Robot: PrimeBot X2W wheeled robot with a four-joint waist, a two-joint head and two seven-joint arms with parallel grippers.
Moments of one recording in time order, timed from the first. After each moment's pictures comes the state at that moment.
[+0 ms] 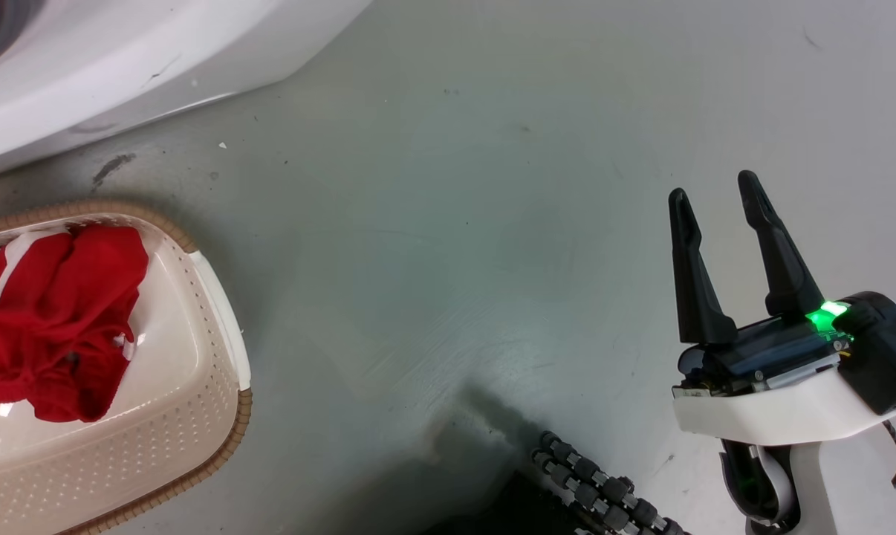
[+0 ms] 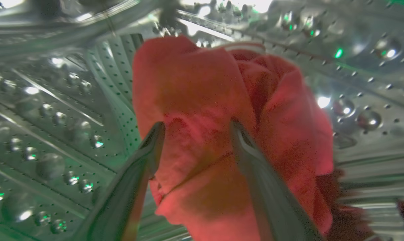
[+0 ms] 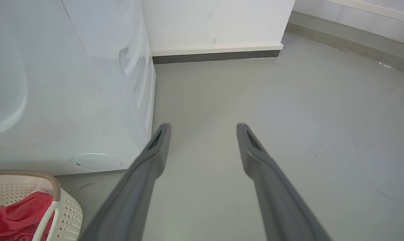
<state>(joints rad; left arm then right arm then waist) -1.65 0.70 -0.50 0.82 -0.55 -0.13 0.67 -0.20 -0.05 0.15 -0.14 0.24 0.13 -0.26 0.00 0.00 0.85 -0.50</state>
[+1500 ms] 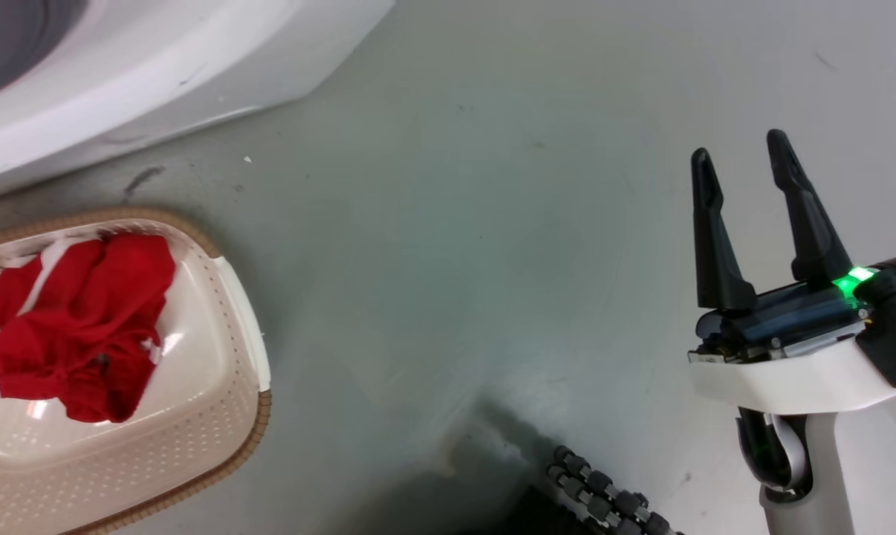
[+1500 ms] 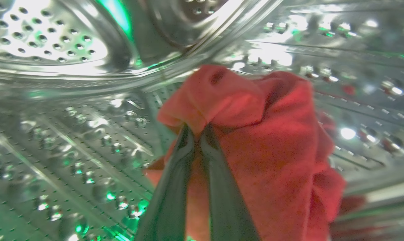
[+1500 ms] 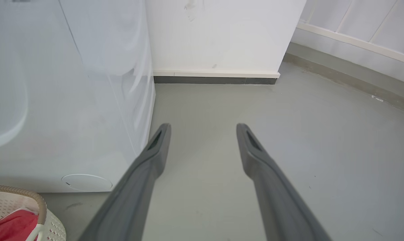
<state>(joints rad) -1.69 0.79 -0.82 0.95 -0.77 -0.13 0.27 -0.27 -0.05 0.12 -0.14 0.19 0.13 -0.26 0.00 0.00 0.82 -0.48</state>
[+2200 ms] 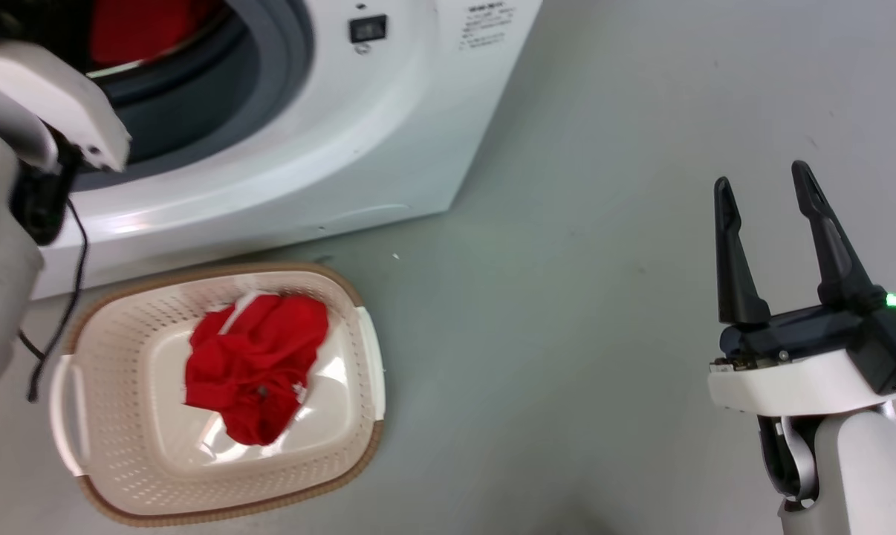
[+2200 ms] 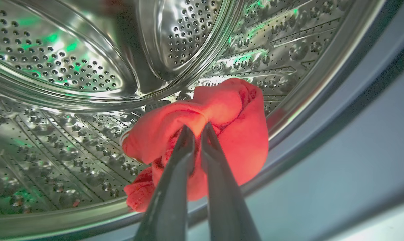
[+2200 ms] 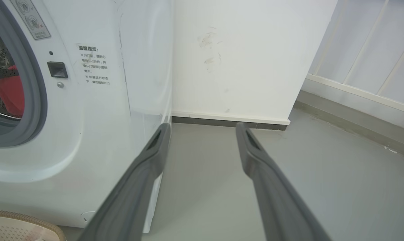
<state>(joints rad) -1.20 0.62 -0.88 0.92 -0.91 -0.12 -0.24 -0.24 -0.05 0.03 -0.07 0.03 0.13 -0.26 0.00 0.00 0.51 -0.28</state>
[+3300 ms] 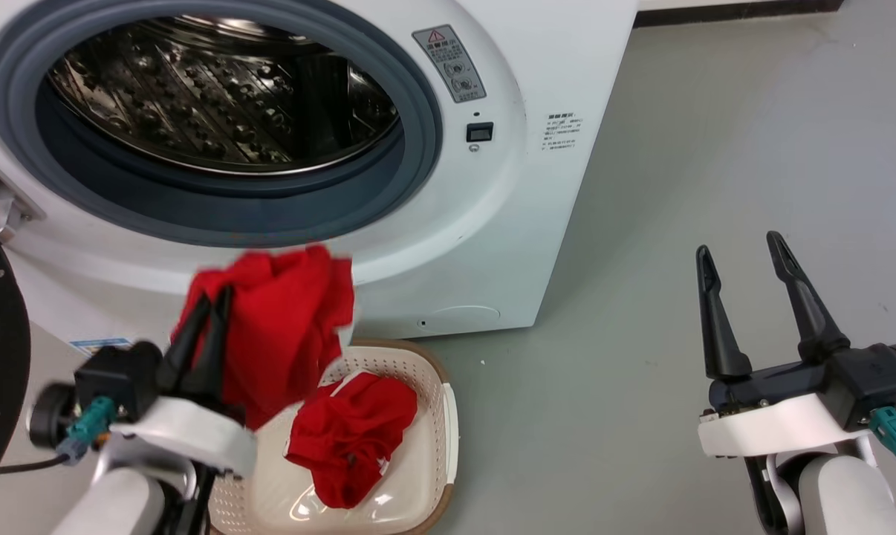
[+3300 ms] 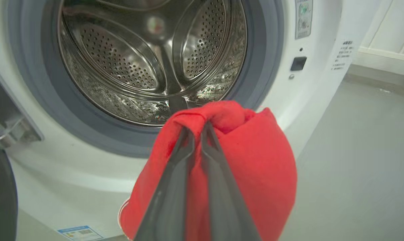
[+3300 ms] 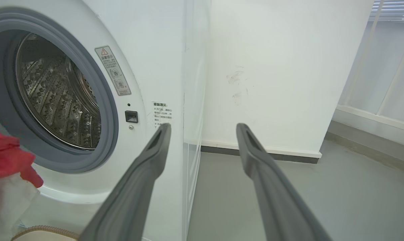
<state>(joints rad) -0.22 0.58 -0.43 0.03 -0.60 0.19 -0.23 -0.14 -0.05 0.03 -0.02 0.00 0.13 -0.26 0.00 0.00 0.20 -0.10</state>
